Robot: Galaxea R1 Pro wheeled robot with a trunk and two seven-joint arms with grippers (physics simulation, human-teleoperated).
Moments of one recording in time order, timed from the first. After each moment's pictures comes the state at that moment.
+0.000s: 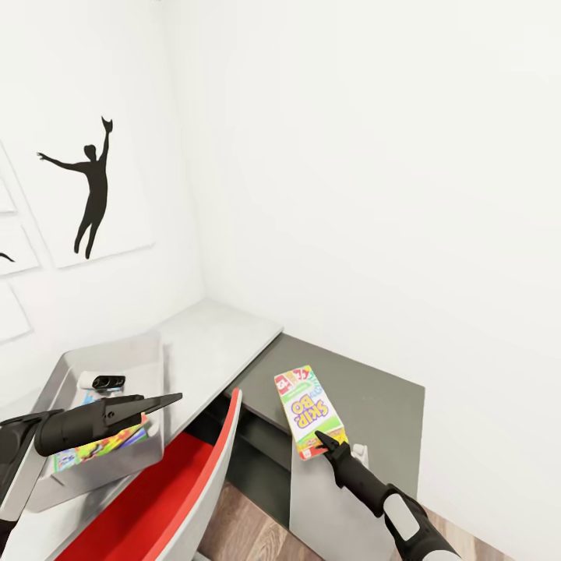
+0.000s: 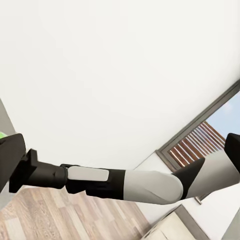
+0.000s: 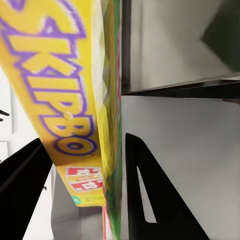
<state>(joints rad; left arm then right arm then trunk) -0.36 0.32 0.23 -1.43 0.42 1.03 -1.56 -0.51 0.10 -0.48 -0.41 -0.49 0.48 0.81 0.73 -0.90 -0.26</state>
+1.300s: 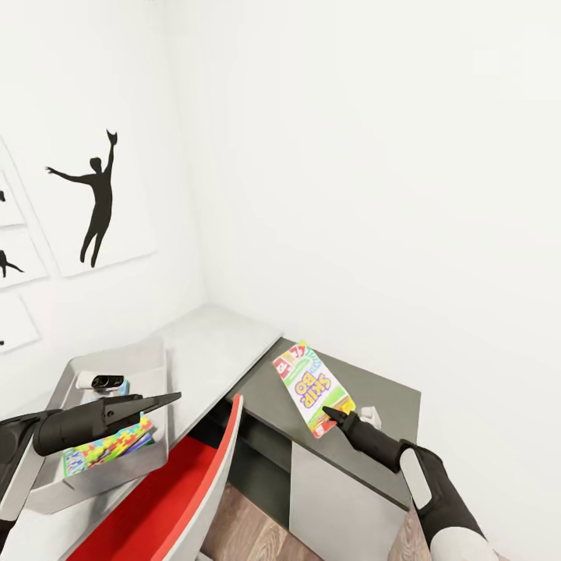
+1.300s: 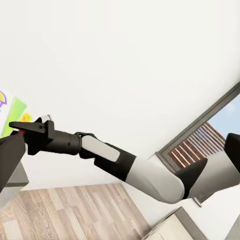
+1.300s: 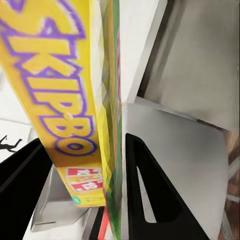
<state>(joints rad) -0.36 0.32 0.23 -1.43 0.41 1.03 -1.55 -0.51 0.07 -0.40 -0.78 -0.32 0.66 0.76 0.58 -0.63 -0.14</state>
